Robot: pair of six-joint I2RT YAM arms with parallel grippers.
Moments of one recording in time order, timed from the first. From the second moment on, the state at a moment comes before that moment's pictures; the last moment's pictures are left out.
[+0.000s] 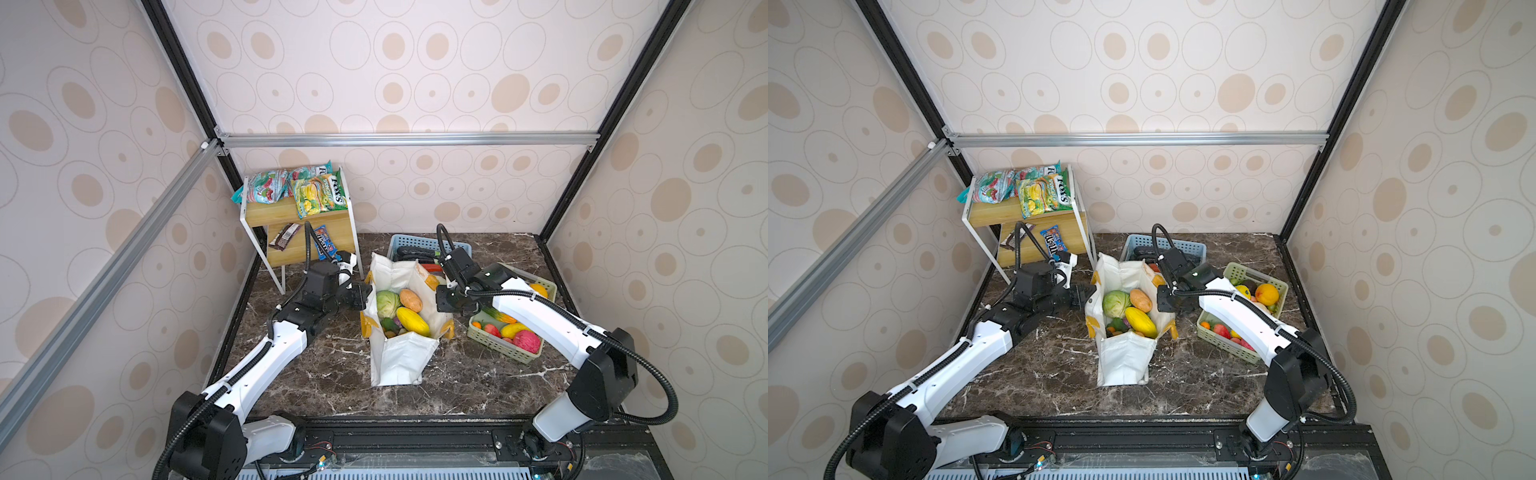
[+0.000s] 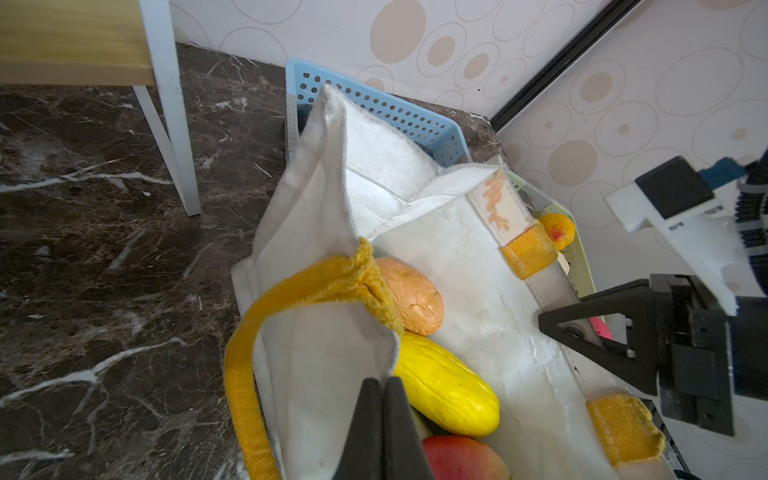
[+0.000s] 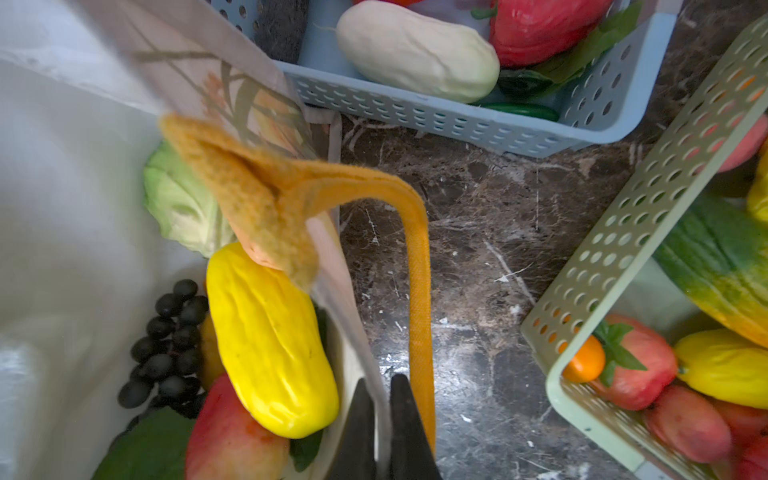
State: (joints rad) left arm -0.37 1.22 0.92 -0.23 0.29 -0.42; right arm 0.61 1.59 1.42 -0.93 0.06 0.56
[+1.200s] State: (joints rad) left arm -0.24 1.24 1.24 -0.54 -0.05 -0.36; right arm 0.58 1.56 1.48 -0.95 0.00 0.55
